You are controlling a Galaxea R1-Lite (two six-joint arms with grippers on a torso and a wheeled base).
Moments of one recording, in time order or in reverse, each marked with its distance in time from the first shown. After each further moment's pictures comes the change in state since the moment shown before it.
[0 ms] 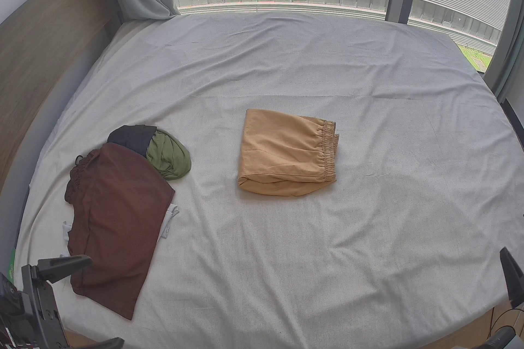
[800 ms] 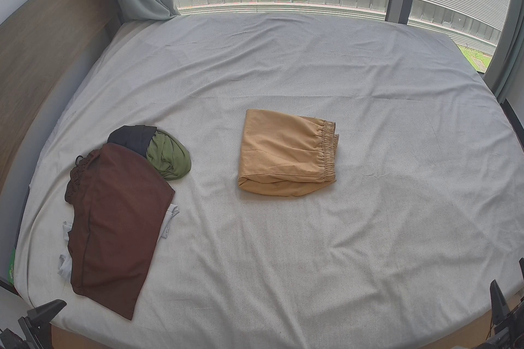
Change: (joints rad) left arm 0.269 -0.641 0.000 0.636 0.055 -0.025; right arm -0.066 -0.390 0.011 0.513 -0.219 0.015
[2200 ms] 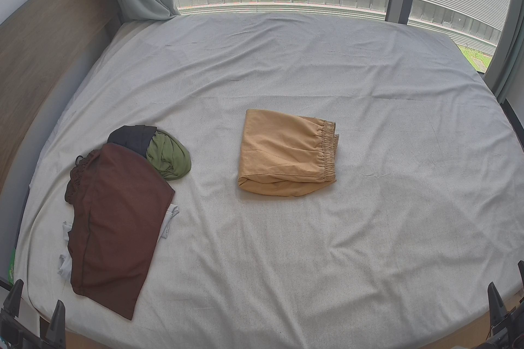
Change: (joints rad) left arm 0.021 -0.058 0.000 0.076 0.611 0.001; right arm -0.001 -0.003 0.000 0.041 -0.028 -0.022
